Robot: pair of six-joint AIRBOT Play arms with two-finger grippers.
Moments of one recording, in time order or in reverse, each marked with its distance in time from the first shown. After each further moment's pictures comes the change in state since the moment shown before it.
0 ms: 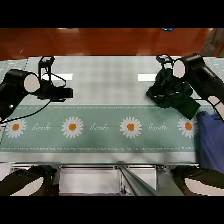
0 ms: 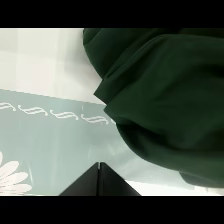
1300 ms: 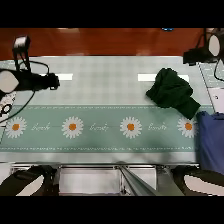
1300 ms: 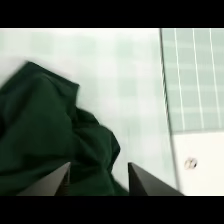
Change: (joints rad) left arm 0.097 0.138 -0.023 0.024 0.129 0.046; right arm -0.224 0.003 0.225 -0.346 -0.155 0.031
